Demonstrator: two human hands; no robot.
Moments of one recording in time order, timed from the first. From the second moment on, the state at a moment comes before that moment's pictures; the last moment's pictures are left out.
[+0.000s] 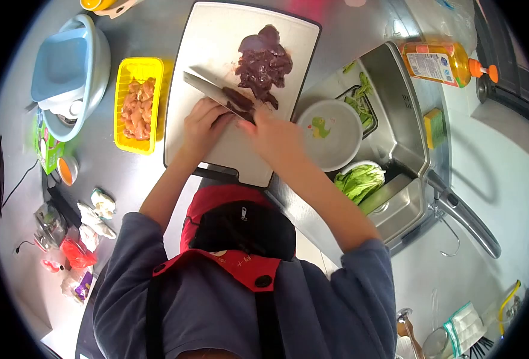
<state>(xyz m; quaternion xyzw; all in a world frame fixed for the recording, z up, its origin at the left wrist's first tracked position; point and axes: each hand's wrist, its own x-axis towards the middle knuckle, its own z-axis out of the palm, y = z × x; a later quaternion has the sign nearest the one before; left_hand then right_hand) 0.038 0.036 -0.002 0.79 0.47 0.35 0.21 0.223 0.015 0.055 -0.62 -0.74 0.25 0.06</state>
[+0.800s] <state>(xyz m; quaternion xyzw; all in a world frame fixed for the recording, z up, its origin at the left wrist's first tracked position) 0.042 0.031 -0.005 0.80 0.44 0.37 0.16 0.306 0.044 0.096 -0.58 -0.36 0.70 0.18</state>
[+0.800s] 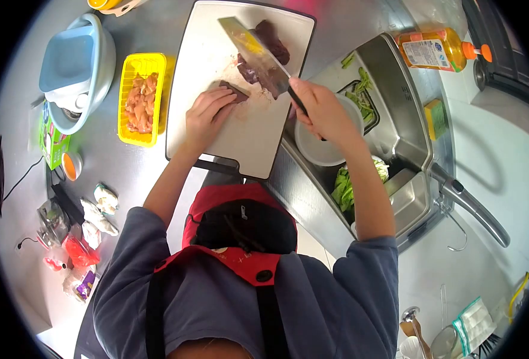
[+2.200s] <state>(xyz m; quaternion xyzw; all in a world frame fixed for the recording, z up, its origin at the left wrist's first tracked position) 0.034 0.034 -0.008 0.79 0.46 0.36 0.18 0.249 0.006 0.057 -0.63 -0.69 0.36 0.05</state>
